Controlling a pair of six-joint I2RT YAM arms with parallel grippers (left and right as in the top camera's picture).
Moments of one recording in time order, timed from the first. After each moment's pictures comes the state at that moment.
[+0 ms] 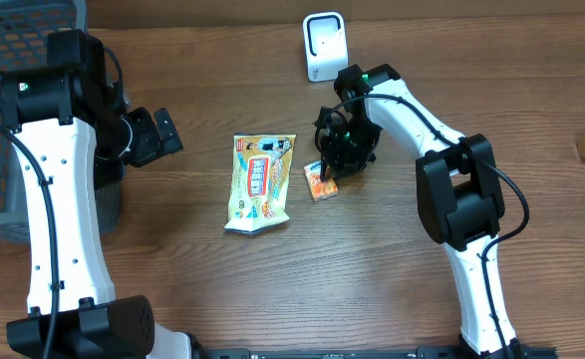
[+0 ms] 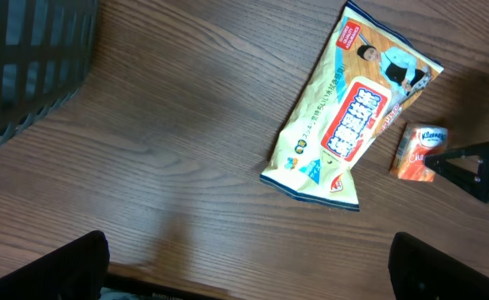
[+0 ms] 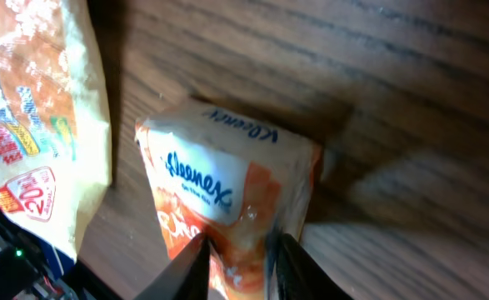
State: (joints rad) left arm 0.15 1.68 1.90 -1.65 0.10 -0.30; right arm 0.41 2.42 1.98 -1.30 -0.53 -0.03
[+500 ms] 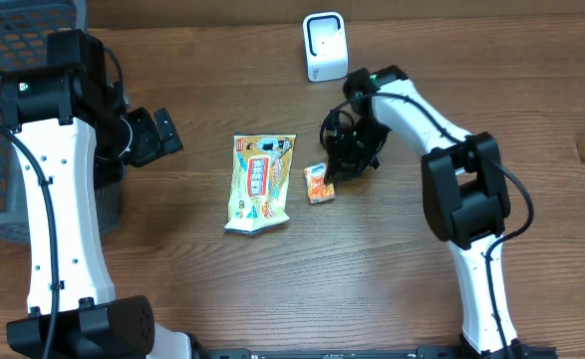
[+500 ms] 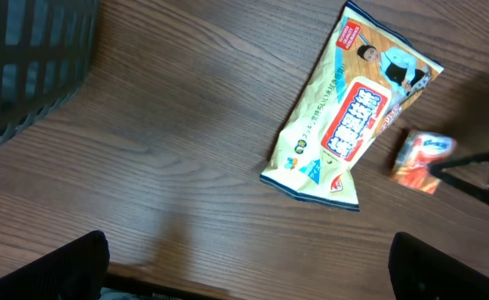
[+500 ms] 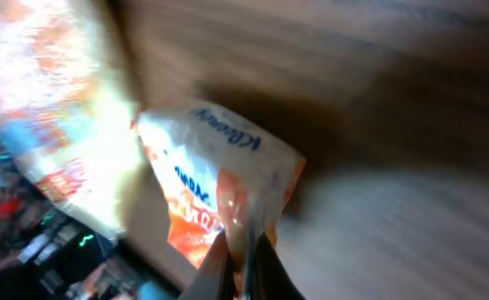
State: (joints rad) left arm 0.15 1.68 1.90 -1.65 0.10 -0.30; right arm 0.36 2.41 1.96 -1.35 -0.68 0.02
